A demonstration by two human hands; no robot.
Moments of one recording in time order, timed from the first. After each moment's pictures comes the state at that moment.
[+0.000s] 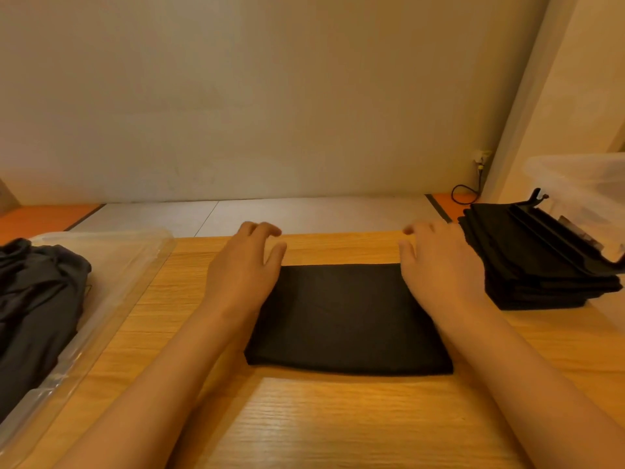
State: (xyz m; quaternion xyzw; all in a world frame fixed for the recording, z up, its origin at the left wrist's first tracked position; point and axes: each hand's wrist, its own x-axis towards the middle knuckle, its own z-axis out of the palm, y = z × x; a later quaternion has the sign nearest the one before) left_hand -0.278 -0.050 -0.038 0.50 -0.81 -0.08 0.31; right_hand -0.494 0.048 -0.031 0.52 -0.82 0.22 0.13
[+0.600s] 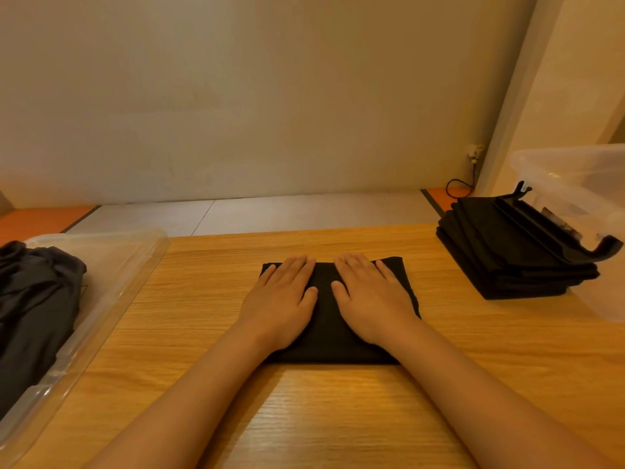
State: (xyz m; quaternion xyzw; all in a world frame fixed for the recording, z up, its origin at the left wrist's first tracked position) left_hand -0.306 -0.022 -0.073 0.44 -0.89 -0.08 0.05; right_hand -0.453 0.036 -0.074 0.64 -0.76 0.07 -0.06
